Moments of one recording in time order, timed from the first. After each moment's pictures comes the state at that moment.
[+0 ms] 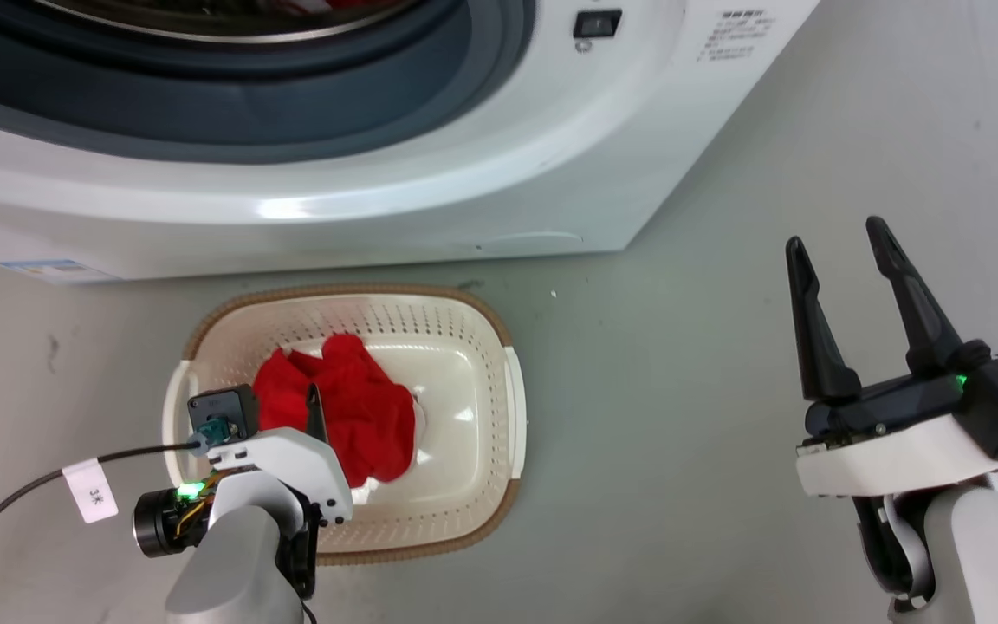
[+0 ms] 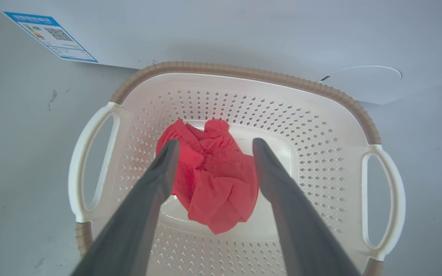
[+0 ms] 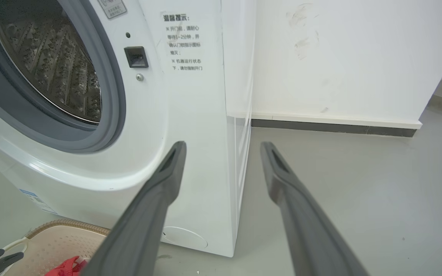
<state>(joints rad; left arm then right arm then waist) -0.56 0.08 -0.06 1.05 -0.31 0.06 -0.26 -0.24 -0.14 0.11 -0.02 0.17 0.13 -0.25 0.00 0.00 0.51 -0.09</state>
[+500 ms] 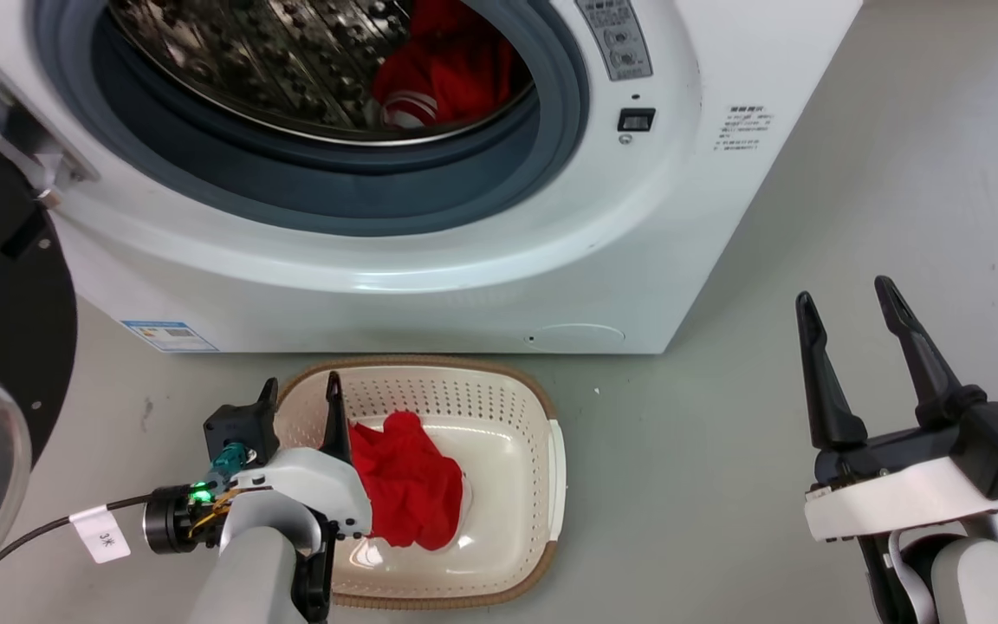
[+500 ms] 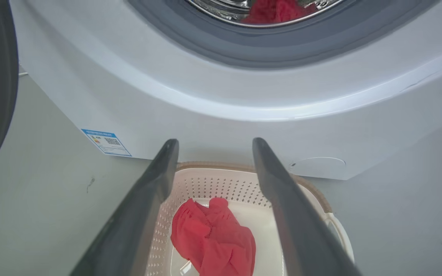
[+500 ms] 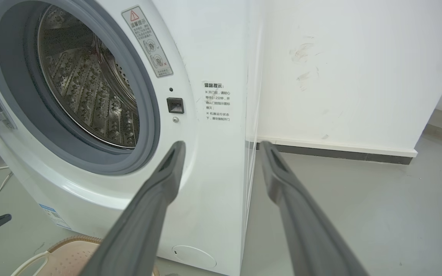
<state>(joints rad) -0.37 0.06 -0.07 0.70 -0.21 0.06 -0.26 -0.12 -0.09 0.05 -0.07 0.10 0.13 -0.18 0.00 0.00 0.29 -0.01</state>
